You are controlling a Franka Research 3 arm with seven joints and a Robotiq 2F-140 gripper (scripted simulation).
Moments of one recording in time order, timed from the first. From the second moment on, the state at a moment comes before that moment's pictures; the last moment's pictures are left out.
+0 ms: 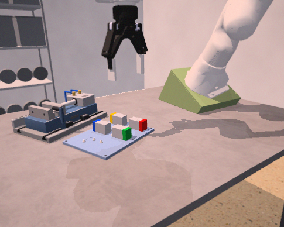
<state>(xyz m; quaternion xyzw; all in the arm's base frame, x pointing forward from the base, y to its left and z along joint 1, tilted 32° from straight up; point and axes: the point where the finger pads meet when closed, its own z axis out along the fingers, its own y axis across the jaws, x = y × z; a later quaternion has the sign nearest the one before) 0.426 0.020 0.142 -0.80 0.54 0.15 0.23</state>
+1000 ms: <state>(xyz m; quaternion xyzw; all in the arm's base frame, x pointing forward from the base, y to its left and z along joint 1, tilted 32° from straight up) 0.422 0.024 0.152 -0.80 0.54 0.15 0.23</state>
